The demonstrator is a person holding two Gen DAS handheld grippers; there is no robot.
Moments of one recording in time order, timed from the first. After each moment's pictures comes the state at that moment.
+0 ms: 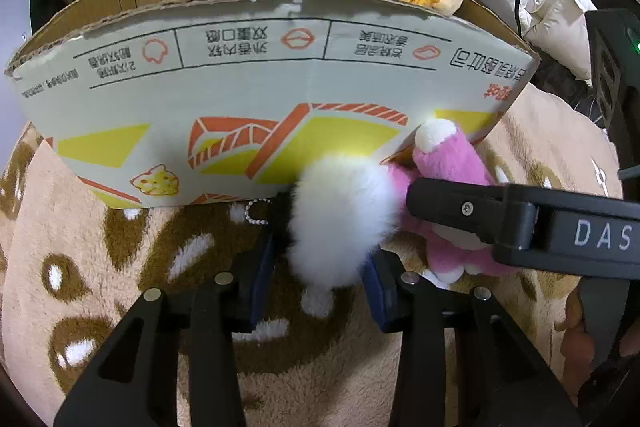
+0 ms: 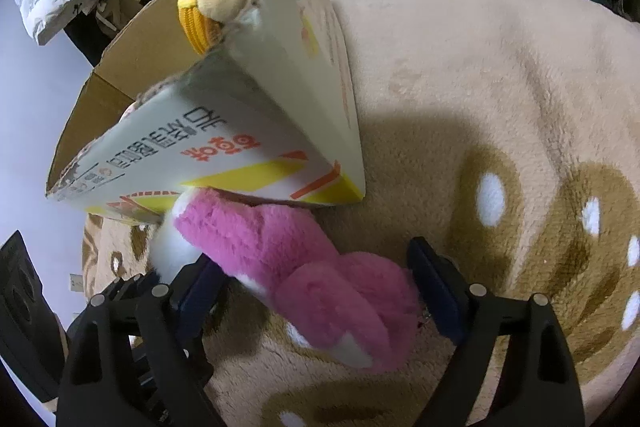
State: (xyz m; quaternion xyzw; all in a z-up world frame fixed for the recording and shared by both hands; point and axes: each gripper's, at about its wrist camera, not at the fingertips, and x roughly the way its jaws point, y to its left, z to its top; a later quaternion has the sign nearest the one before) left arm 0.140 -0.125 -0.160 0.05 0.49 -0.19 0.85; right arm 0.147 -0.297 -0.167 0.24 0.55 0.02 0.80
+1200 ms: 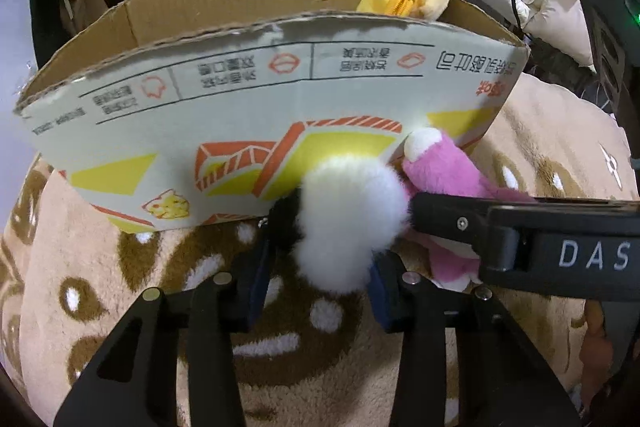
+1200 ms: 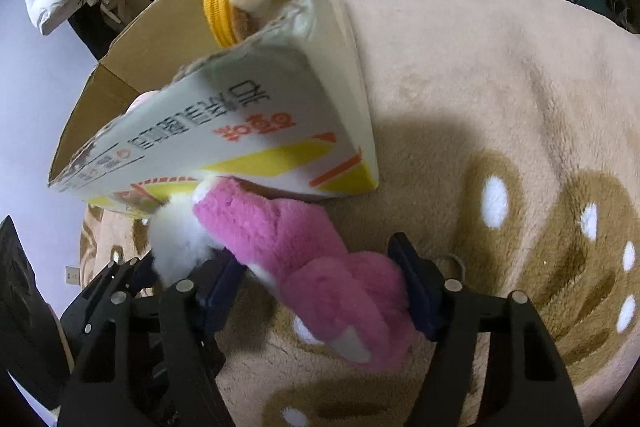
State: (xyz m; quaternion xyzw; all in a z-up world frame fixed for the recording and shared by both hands) left arm 0.145 -0.141 -0.151 0.08 0.47 -0.18 0.86; right arm 0.145 -0.281 -0.161 0.23 0.55 0.02 0.80
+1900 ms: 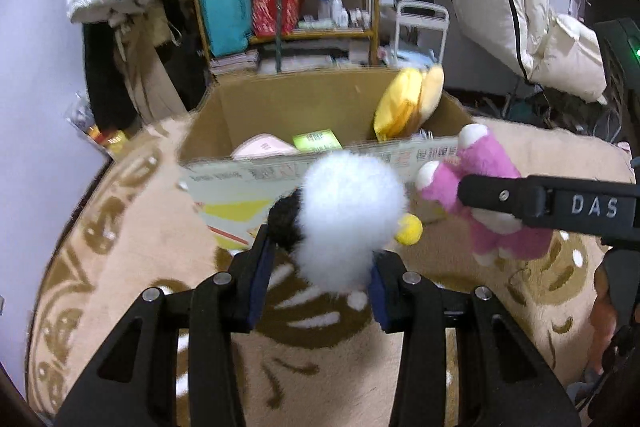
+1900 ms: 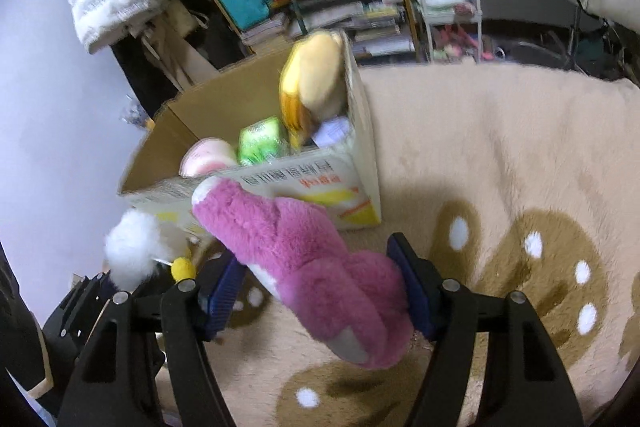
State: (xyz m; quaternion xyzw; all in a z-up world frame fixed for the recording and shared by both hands) left arm 0.084 -0.103 -0.065 0.08 0.36 -0.13 0.92; right arm 0.097 -0.295 -0.089 0.22 0.44 0.04 0.87
